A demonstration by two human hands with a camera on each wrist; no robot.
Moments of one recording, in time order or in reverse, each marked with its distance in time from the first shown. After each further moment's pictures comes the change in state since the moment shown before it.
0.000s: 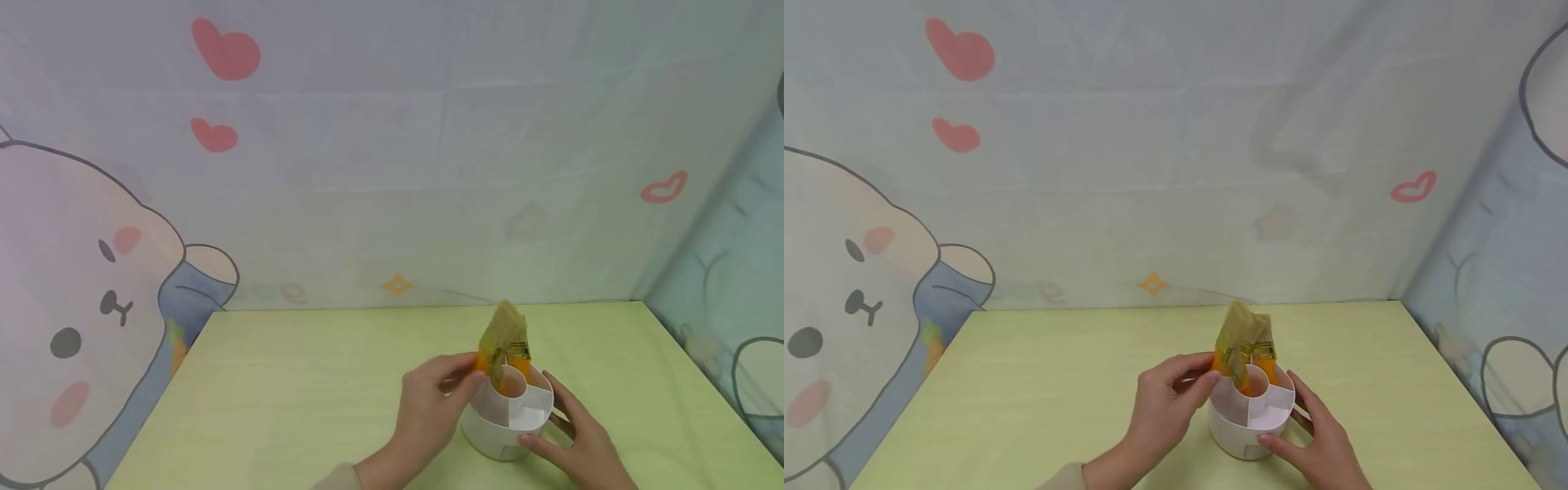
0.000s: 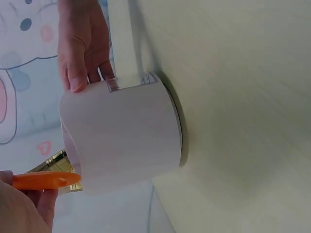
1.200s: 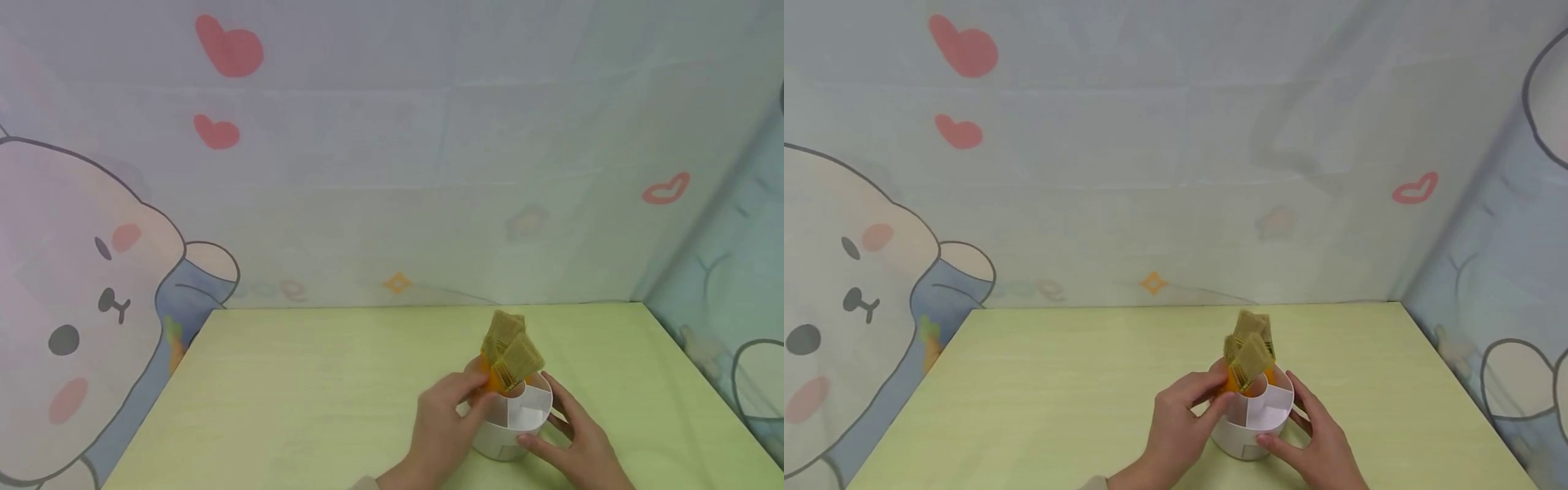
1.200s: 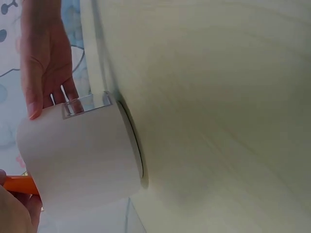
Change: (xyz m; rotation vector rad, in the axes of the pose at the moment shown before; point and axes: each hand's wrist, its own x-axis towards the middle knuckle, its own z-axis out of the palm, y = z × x) left_hand -0.017 -0.025 0.022 0.224 0.046 0.214; right_hand 0.000 0.004 0.002 -0.028 0.039 -0.088
